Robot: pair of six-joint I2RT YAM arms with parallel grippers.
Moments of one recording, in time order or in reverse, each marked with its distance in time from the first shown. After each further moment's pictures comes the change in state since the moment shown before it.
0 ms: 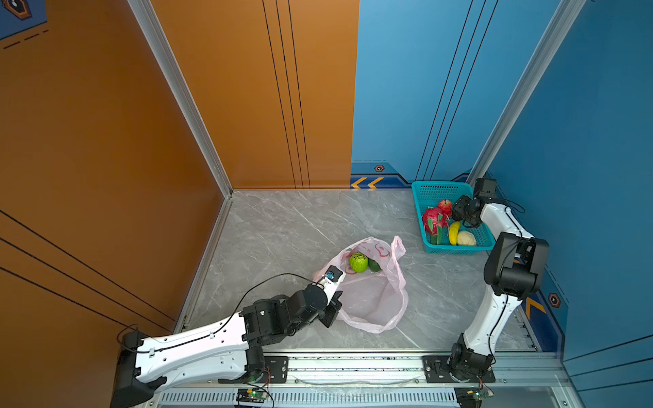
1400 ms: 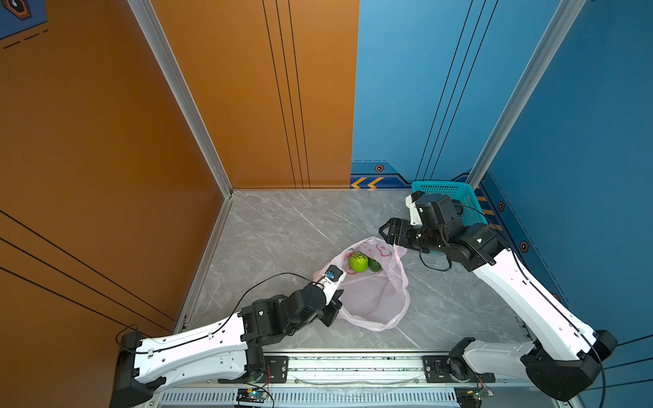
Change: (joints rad) left arm 0.000 -0.010 0.000 0.027 0.004 0.031; right arm 0.939 -0.751 -0.145 -0.433 -0.037 0.193
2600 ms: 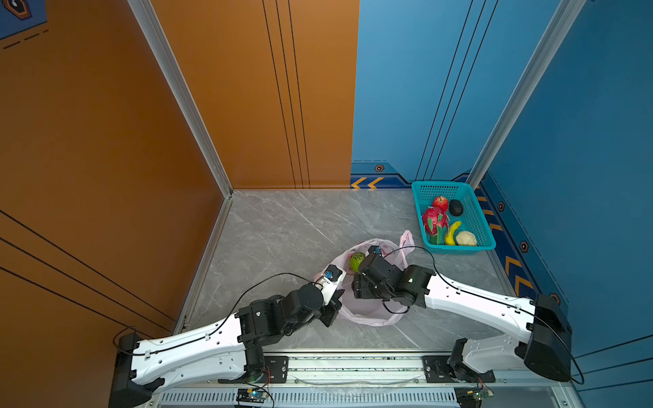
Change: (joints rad) left arm 0.000 -0.020 0.000 0.020 0.023 0.006; right arm 0.335 0.117 -0.497 0.310 0.172 0.165
